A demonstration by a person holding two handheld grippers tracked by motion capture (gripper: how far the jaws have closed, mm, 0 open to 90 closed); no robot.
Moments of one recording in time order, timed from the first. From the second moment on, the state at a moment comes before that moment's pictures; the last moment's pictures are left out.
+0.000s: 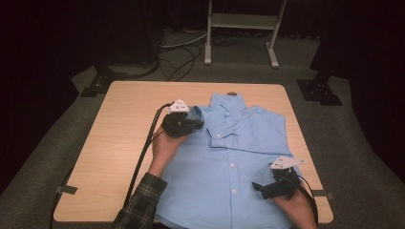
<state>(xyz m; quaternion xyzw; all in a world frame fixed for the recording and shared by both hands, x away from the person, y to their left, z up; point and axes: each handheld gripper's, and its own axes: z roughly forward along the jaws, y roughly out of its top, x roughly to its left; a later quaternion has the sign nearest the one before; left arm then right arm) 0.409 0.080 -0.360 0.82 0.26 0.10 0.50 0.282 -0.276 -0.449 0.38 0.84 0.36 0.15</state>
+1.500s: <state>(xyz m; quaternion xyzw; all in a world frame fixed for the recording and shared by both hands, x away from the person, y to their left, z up) 0.431 -0.007 -0.399 0.83 0.23 -0.03 0.51 0.282 -0.276 -0.449 0.38 0.84 0.36 0.15</state>
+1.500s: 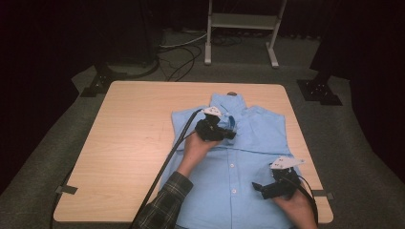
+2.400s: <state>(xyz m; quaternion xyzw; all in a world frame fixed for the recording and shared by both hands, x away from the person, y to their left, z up) 0.423 0.000 -0.396 0.83 0.23 -0.01 0.51 0.282 -0.276 -0.449 0.38 0.84 0.36 0.15</state>
